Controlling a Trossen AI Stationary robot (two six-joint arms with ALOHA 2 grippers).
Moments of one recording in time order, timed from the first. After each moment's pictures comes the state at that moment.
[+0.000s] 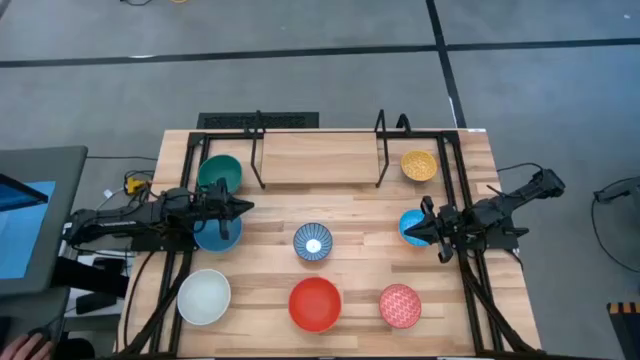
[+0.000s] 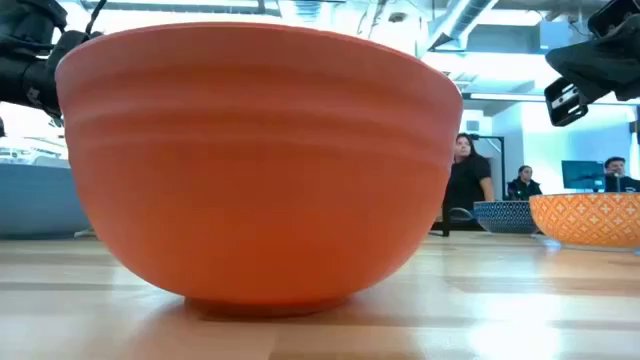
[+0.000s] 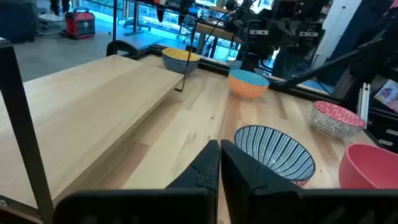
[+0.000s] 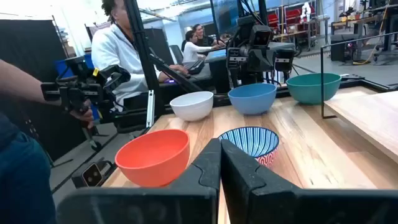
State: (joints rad) left arm 0.12 0.10 0.01 0.04 -0.08 -0.23; right arm 0.45 0.07 0.01 0.11 0.32 0.20
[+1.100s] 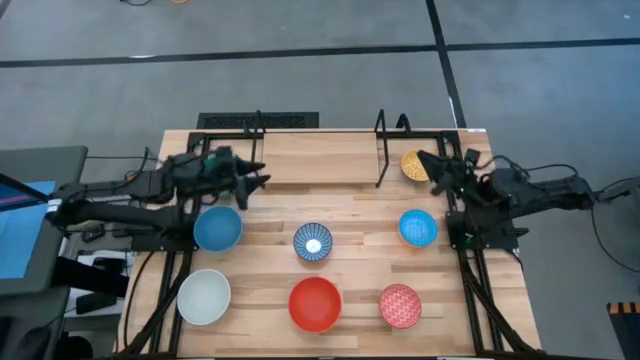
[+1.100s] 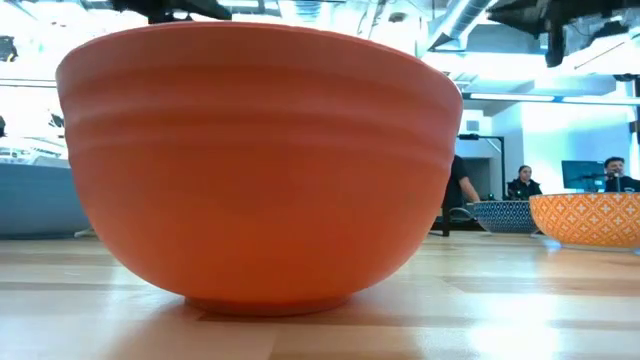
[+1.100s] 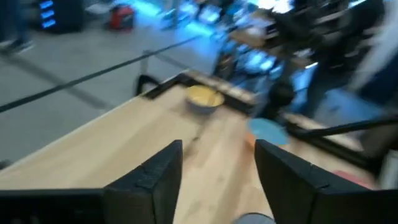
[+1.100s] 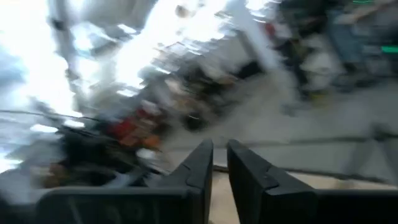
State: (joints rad) left arm 0.15 0.77 0.73 -0.11 -0.25 -0.31; right arm 0.14 0.42 0.47 0.15 0.85 0.46
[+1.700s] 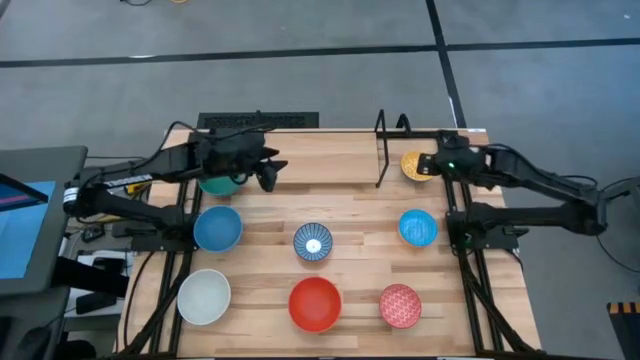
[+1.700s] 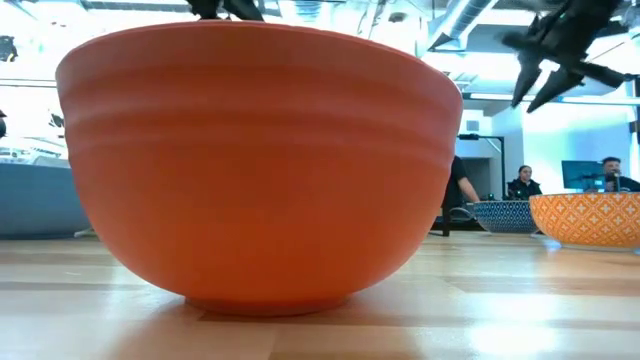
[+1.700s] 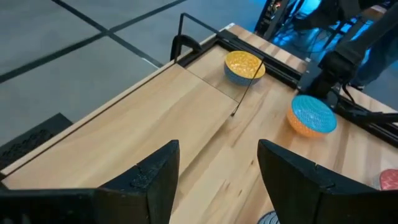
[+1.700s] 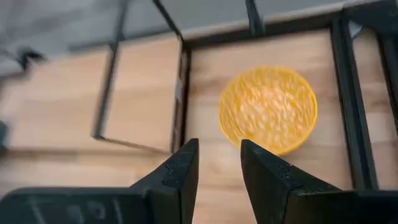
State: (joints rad) left arm 0.23 1.11 1.12 -0.42 -0.25 -0.36; right arm -0.38 0.78 0.89 -1.05 0.44 1.10
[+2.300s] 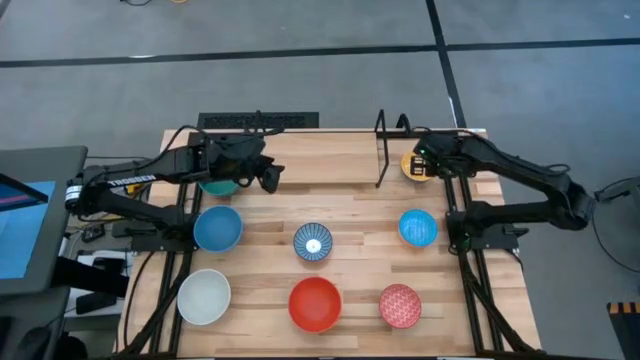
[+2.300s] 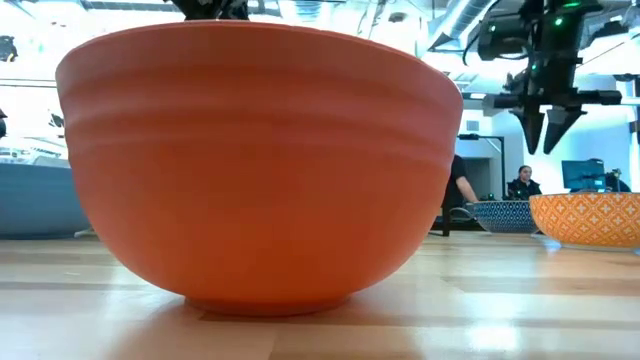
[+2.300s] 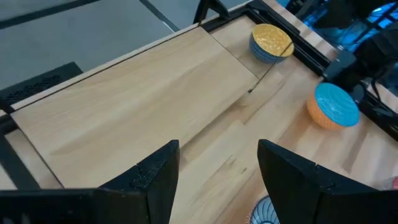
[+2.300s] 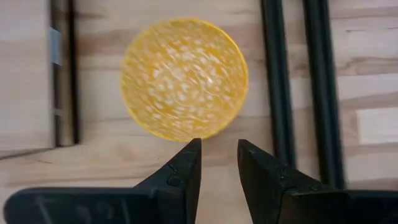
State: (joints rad) left arm 0.20 1.13 1.12 -0.56 -0.30 -0.55; right arm -0.61 1.06 0.89 -1.20 0.37 0.99
